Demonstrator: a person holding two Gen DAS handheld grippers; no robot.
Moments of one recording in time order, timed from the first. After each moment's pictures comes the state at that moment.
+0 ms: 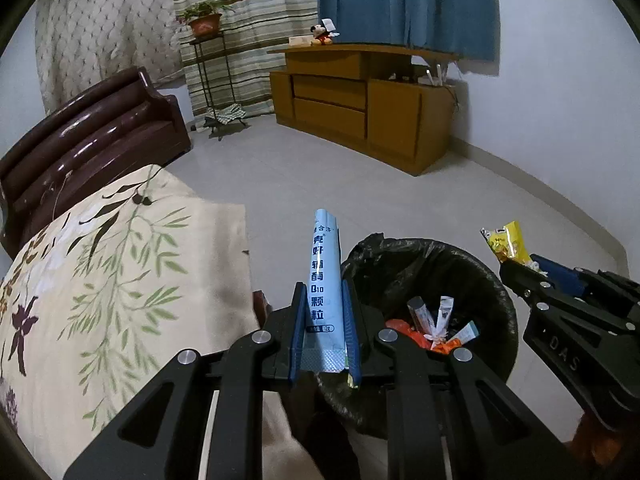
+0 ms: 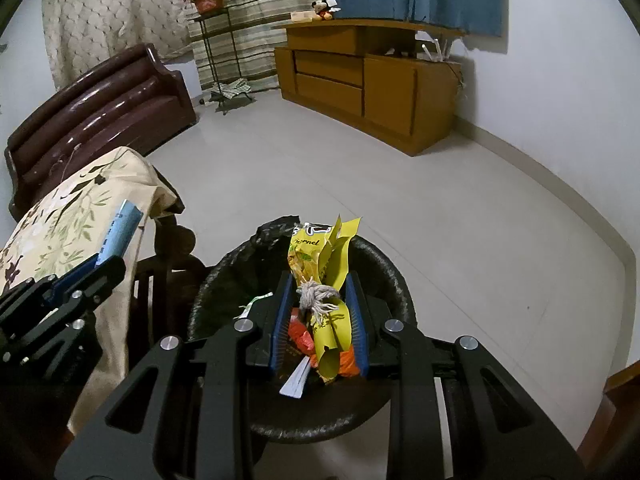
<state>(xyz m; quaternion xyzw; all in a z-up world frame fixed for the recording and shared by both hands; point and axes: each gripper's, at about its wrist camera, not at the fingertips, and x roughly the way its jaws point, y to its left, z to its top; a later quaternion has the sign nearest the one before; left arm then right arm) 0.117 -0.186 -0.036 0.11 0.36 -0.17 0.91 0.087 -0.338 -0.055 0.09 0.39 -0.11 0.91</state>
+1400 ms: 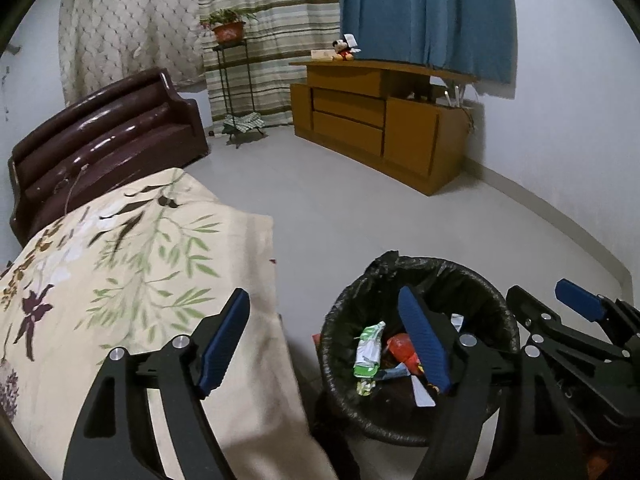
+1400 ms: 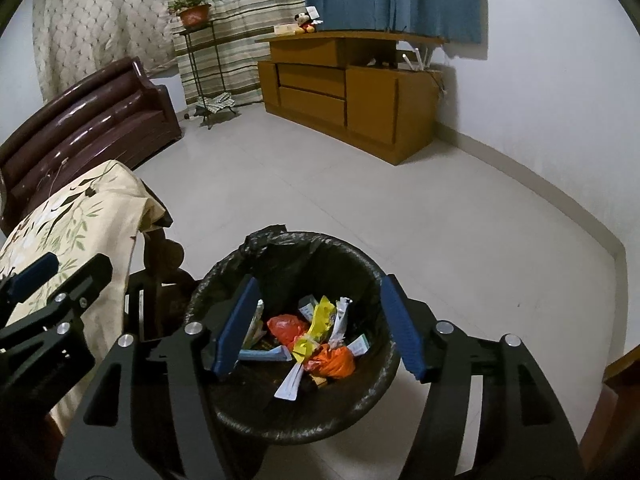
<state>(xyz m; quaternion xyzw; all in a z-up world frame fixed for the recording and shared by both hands) 0.104 -0.162 -0.015 0.08 0.34 -0.14 0.93 0.073 -0.330 -0.050 0.09 0.36 -0.14 0.92</state>
